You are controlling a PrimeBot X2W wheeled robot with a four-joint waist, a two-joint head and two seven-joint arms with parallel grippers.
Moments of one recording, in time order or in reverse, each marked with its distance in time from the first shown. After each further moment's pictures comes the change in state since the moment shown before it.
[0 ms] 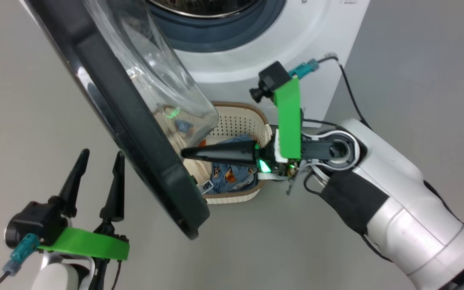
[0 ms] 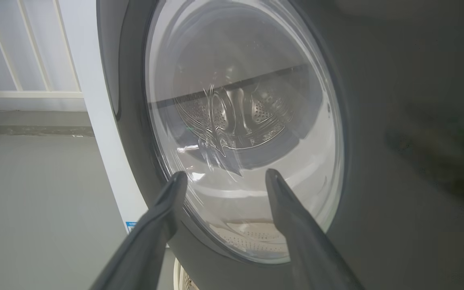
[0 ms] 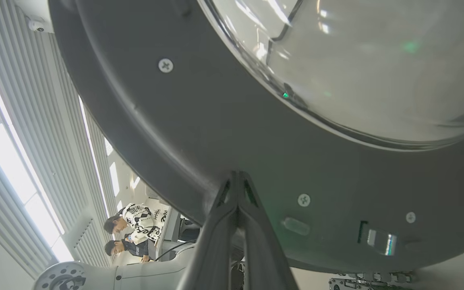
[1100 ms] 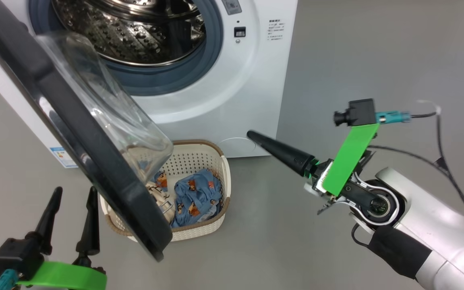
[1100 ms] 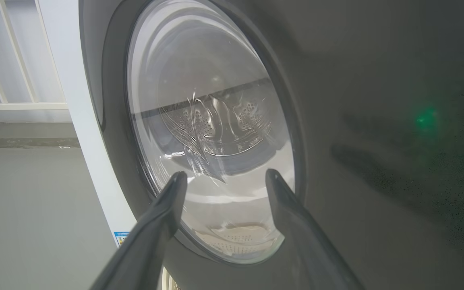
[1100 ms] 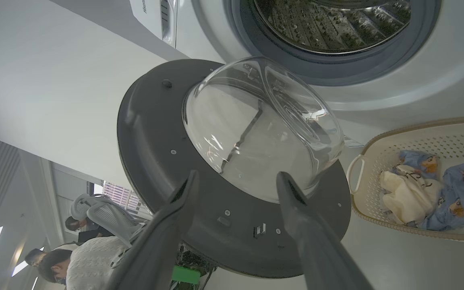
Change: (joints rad) left arm 0.147 0.020 0.097 -0.021 0.021 0.000 0.000; right arm 0.223 -0.274 0.107 -0.265 -0.112 0.000 -0.655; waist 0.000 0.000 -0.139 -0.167
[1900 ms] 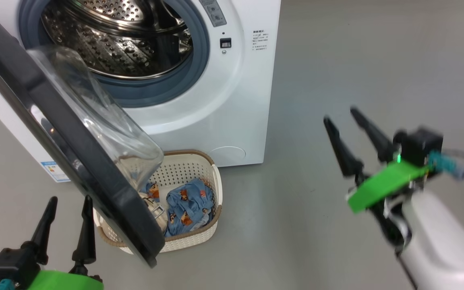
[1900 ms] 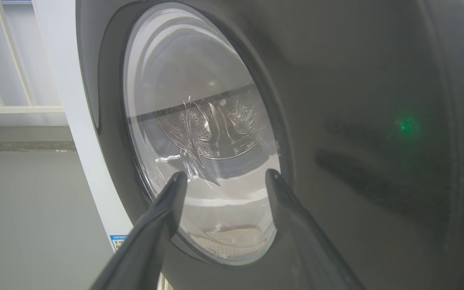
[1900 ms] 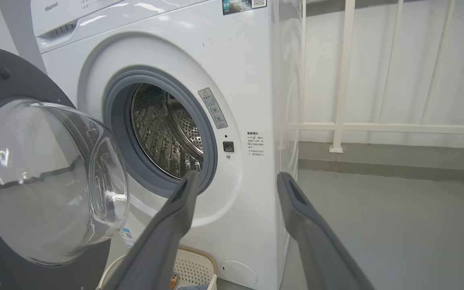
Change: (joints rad) left arm 0.039 -0.008 0.026 -0.012 0.006 0.000 0.000; right arm 0.211 0.136 -0.506 0.190 -1.300 0.000 -0.444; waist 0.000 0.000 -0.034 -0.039
